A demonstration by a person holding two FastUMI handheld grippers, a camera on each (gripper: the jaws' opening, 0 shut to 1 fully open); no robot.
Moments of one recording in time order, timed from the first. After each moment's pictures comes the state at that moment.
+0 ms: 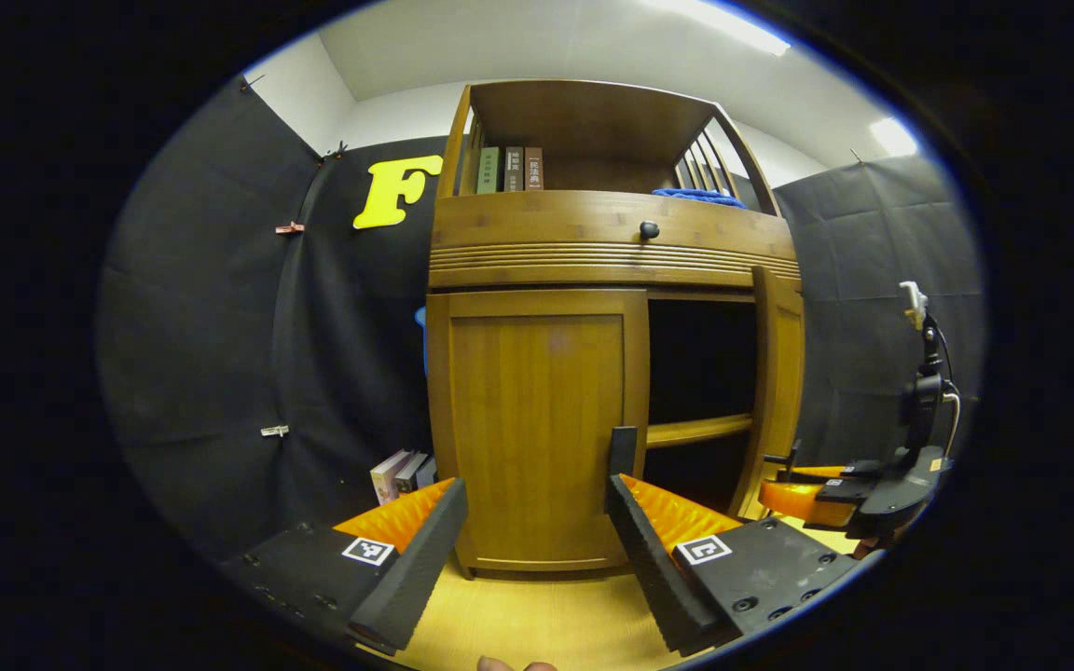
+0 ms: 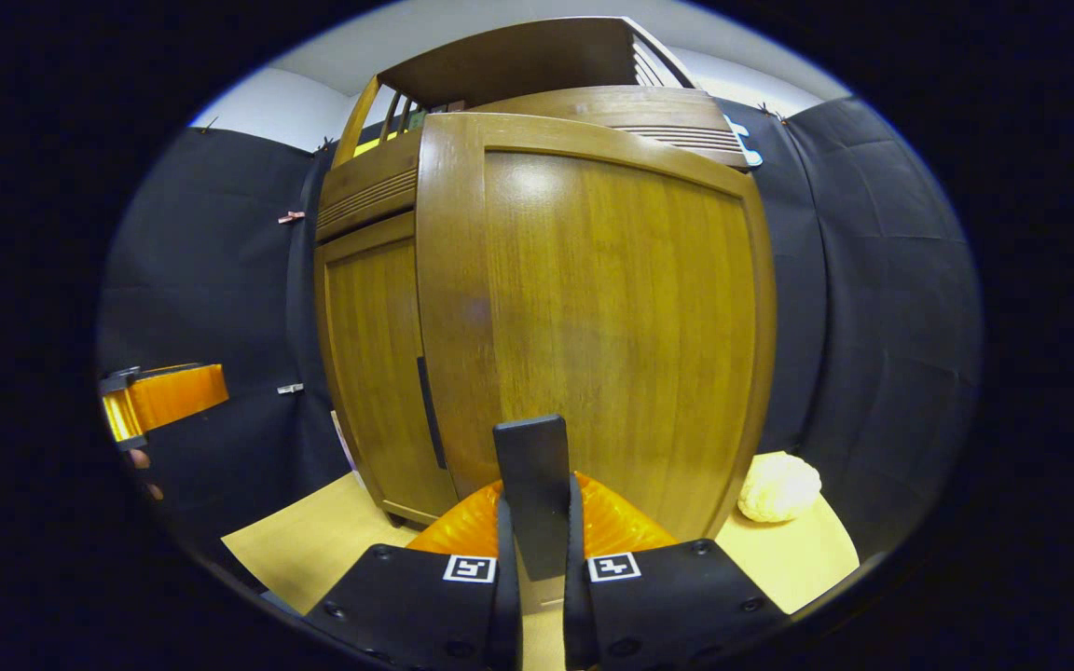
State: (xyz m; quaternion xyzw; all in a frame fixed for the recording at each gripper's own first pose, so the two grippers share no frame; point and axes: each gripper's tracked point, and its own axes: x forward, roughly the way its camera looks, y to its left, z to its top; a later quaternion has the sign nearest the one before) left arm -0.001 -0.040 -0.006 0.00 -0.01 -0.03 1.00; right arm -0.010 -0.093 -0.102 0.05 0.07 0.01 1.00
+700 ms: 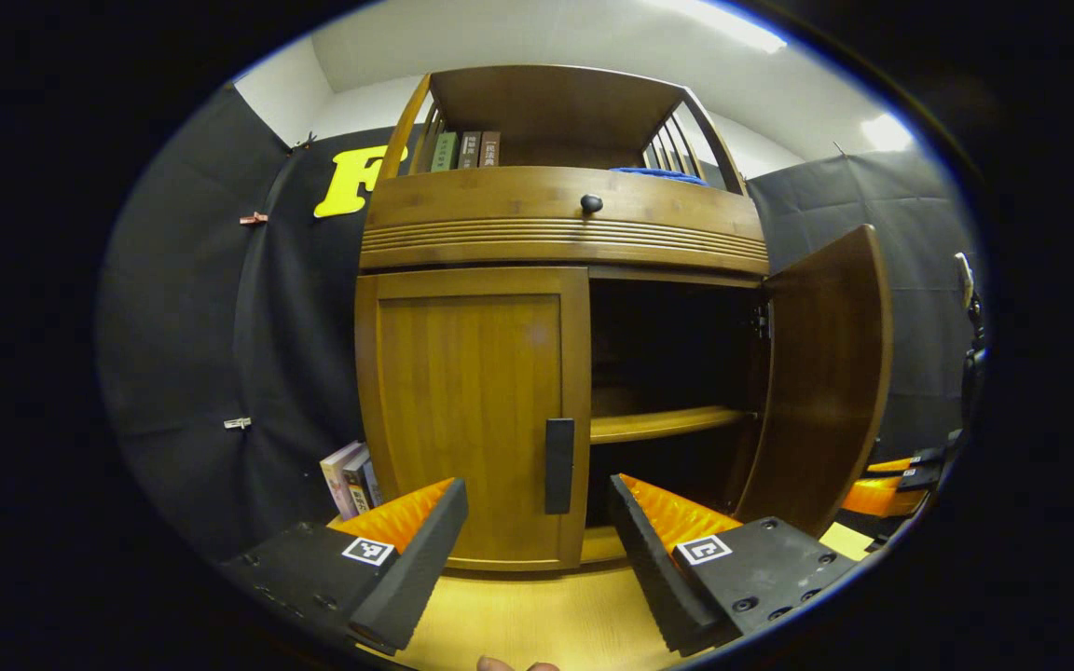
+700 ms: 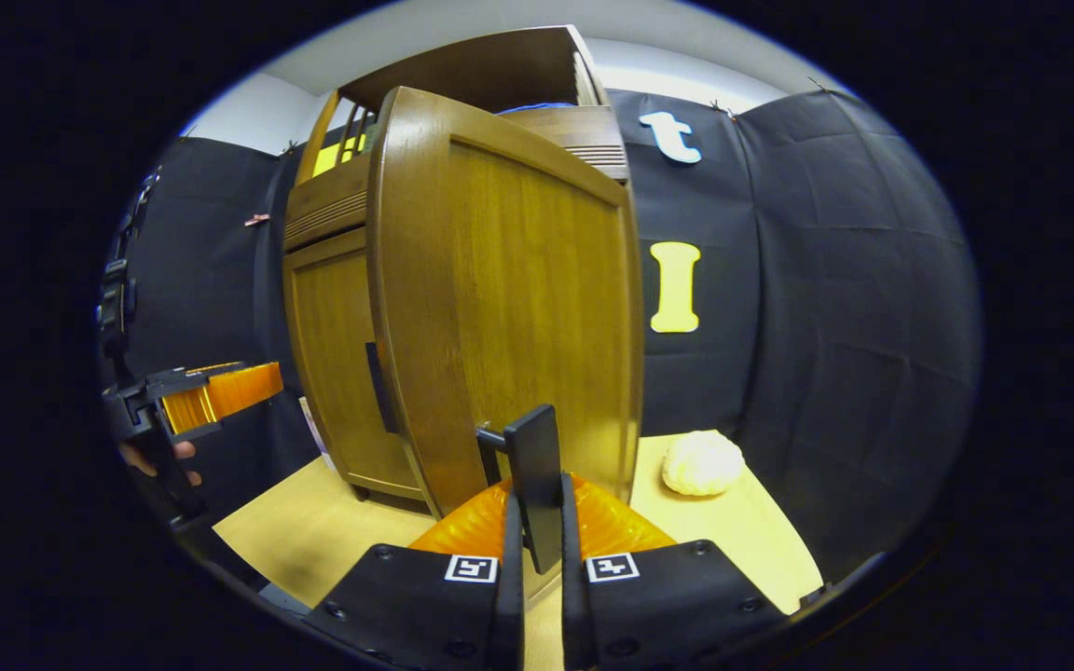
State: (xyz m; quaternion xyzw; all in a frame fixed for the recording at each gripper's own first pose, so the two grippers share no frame) left arm 0.037 -0.109 -0.022 0.00 0.01 -0.07 1.00; right arm -0.098 -0.184 -0.097 0.06 0.10 -0.07 0.99
